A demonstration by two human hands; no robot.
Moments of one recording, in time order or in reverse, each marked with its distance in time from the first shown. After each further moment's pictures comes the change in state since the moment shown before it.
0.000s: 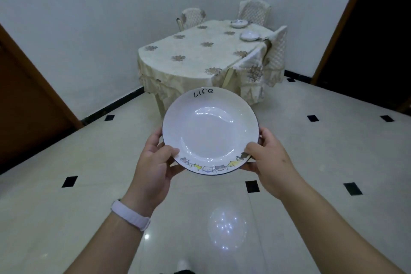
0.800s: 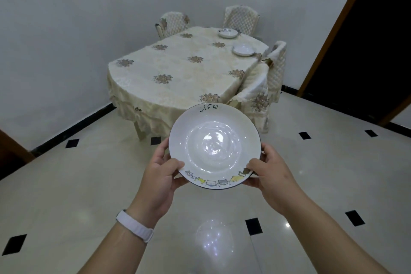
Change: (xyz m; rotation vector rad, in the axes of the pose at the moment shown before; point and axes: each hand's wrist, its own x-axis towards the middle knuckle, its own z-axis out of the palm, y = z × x) left_hand 0.349 0.038 -0.016 -0.017 -0.128 -0.152; right_hand 0.308 -0.033 0.082 -0.020 0.175 0.107
